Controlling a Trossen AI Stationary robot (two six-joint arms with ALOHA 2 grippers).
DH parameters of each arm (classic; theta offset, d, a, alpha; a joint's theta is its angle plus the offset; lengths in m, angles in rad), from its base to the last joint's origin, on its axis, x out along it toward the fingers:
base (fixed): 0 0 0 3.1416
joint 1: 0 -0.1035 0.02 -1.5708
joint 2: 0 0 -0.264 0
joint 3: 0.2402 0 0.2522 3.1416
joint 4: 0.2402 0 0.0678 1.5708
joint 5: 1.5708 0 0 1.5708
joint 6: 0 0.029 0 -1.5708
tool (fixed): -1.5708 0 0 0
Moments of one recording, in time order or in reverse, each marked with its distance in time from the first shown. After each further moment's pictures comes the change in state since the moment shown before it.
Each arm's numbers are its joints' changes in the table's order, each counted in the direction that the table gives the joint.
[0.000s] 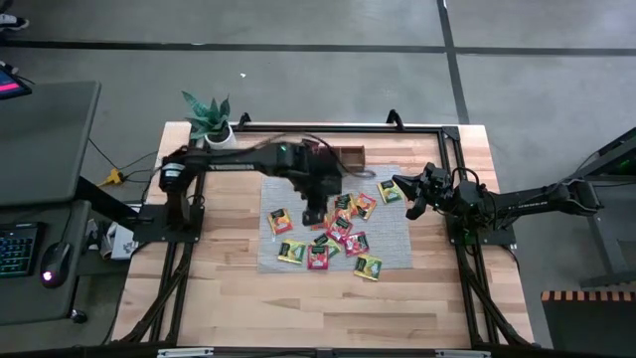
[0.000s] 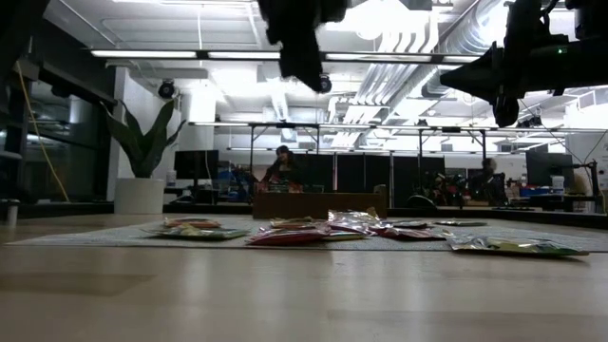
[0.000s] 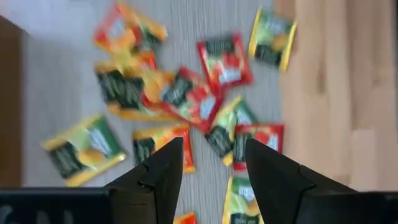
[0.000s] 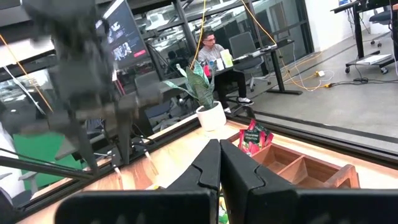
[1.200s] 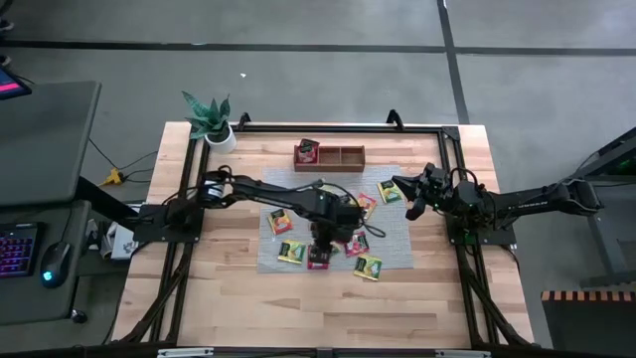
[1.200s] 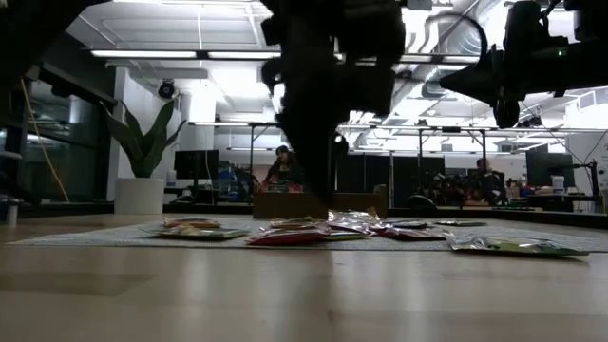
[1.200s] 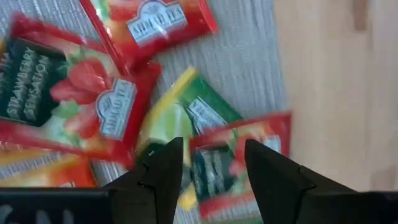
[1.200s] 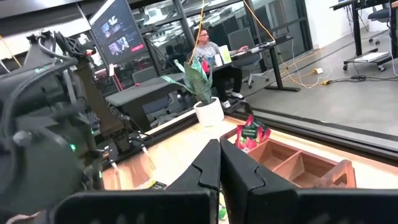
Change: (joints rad) left arm 0.144 -0.304 -0.004 -0.116 -0.051 0.049; right arm 0.000 0.001 0.000 0.023 0.000 0.000
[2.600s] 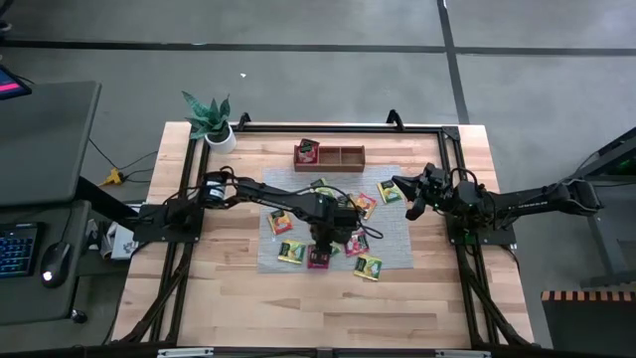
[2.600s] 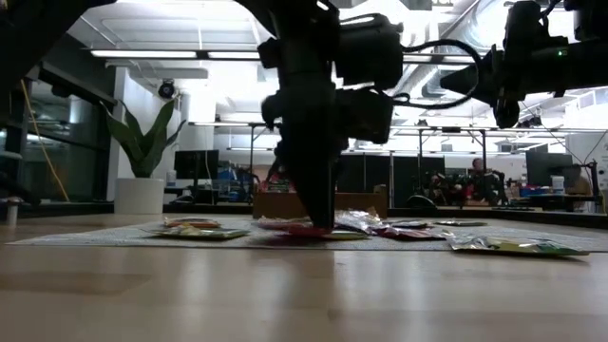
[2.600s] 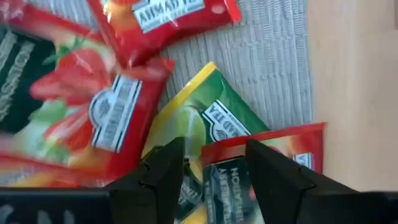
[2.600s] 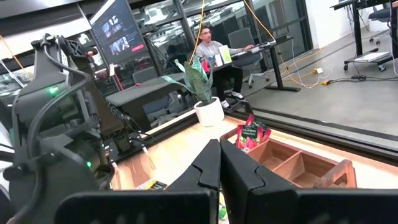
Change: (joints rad) left arm -0.001 -0.018 -0.090 -0.083 0.009 -0.023; right arm 0.000 -0.001 0.000 0.000 0.000 0.000
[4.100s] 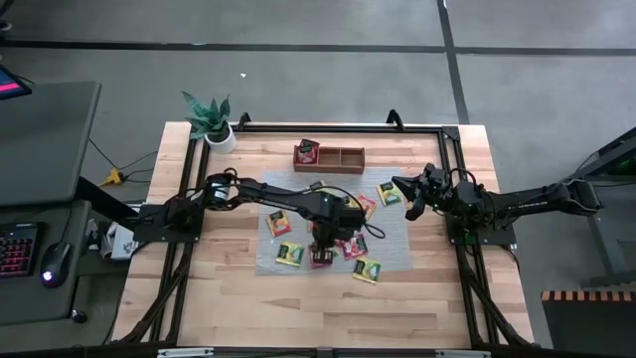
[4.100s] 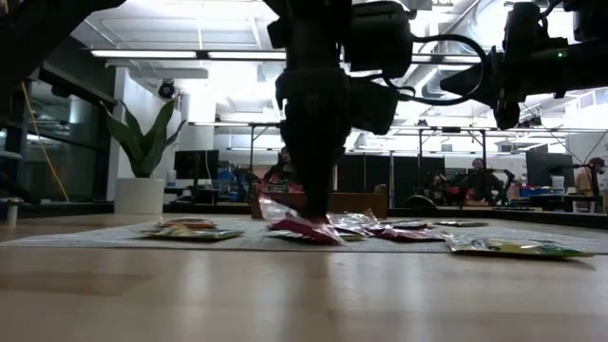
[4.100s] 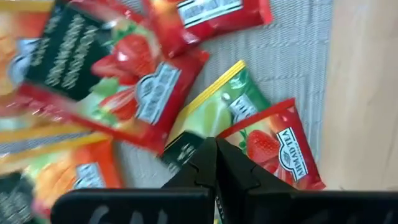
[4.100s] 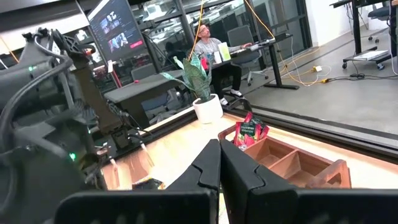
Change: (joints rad) left arm 0.003 -0.039 0.164 0.202 0.054 -0.082; right arm 0.000 0.000 0.000 0.014 0.000 0.000
